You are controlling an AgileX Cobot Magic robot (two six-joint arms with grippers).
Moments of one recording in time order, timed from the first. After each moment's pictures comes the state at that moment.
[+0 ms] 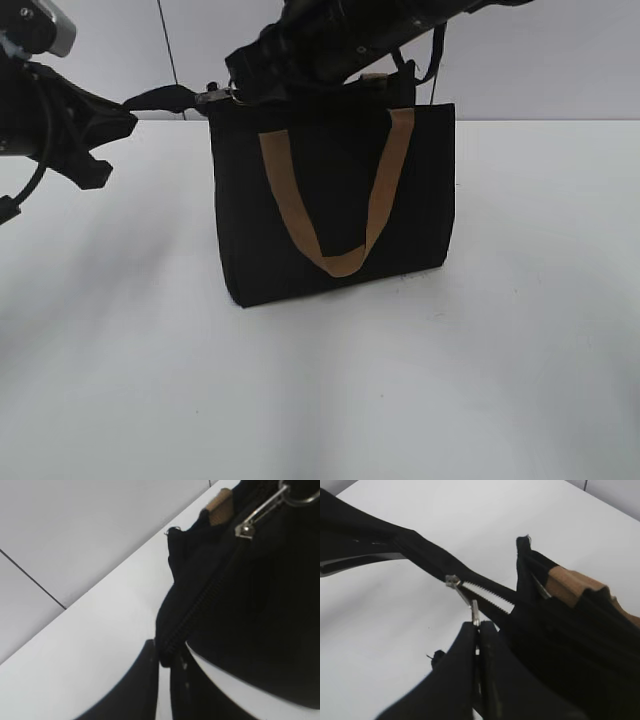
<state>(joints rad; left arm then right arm) -0.19 1.47 -0.80 -1.73 0.27 2.40 0.54 1.86 -1.50 0.68 0.51 -0.66</state>
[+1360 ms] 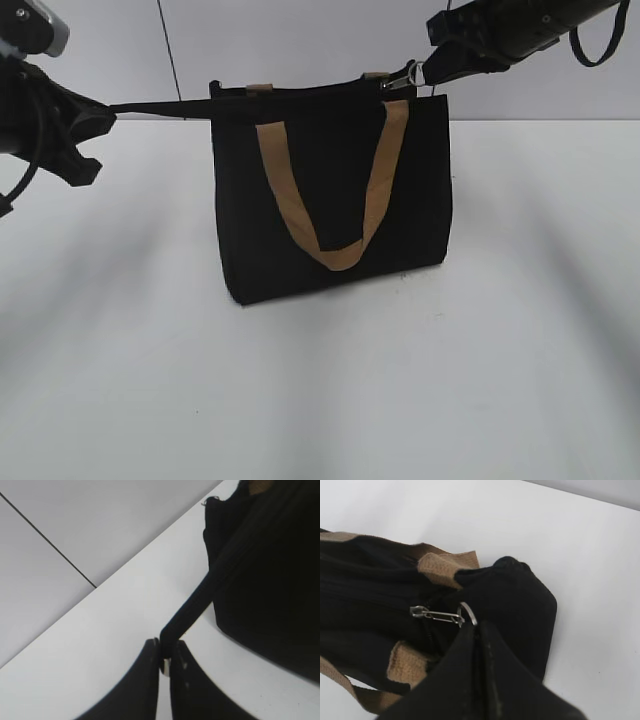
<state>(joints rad) -0.20 1.46 -0.80 -1.73 0.13 2.40 0.14 1.86 -1.50 0.64 0.69 -0.60</state>
